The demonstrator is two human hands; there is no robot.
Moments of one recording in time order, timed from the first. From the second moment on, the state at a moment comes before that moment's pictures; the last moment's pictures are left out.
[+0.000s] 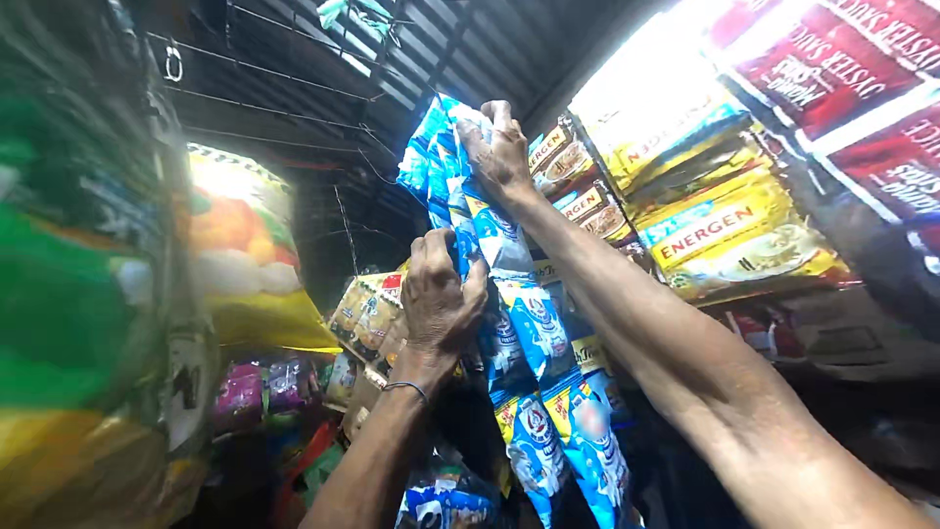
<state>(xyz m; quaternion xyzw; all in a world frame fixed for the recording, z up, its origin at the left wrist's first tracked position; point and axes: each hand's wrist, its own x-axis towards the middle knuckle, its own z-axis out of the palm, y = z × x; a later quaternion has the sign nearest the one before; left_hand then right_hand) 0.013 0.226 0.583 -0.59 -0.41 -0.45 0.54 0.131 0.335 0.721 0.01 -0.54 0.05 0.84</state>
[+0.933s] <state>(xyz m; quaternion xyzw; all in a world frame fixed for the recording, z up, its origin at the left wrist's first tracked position) -0.006 0.216 0.580 -0.64 -0.40 -0.52 0.40 0.179 0.325 0.753 0.03 -0.63 0.07 0.77</state>
